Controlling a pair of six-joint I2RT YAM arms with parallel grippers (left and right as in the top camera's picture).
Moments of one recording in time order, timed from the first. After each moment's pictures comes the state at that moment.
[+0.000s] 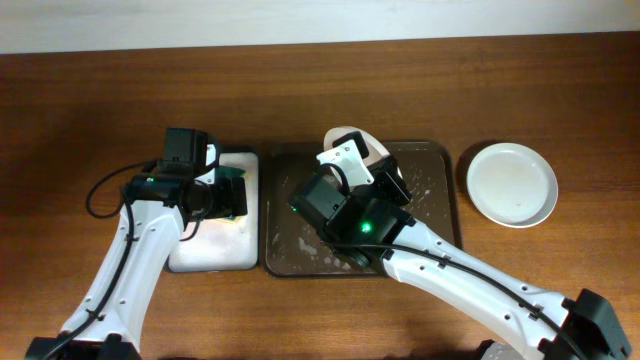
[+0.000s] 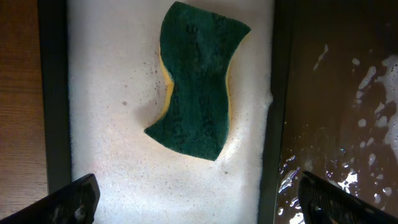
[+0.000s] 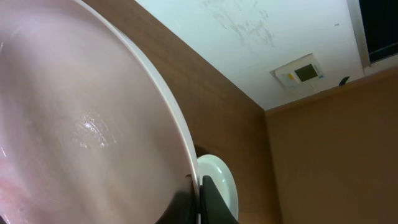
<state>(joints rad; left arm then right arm) -0.11 1.47 1.07 -0.83 -0.01 -0.16 0.87 1.56 1.23 -0.79 1.13 0.15</state>
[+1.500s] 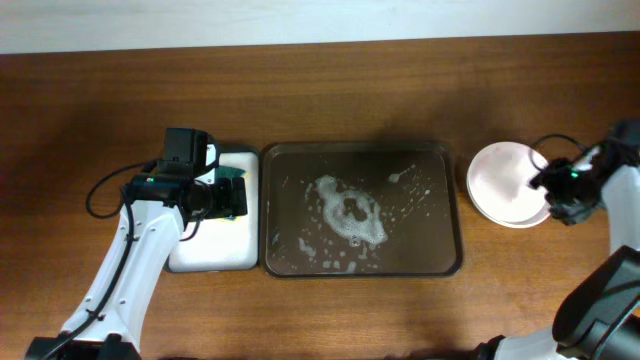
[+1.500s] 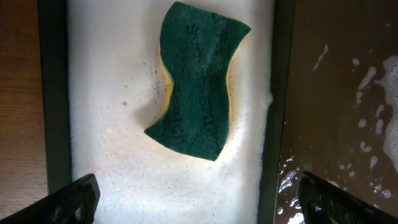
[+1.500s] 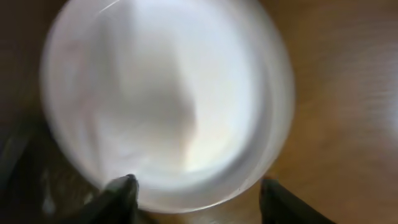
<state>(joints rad) -0.11 1.47 1.07 -0.83 -0.01 -0.16 -0.51 1.69 1.23 -0.89 -0.24 0.33</state>
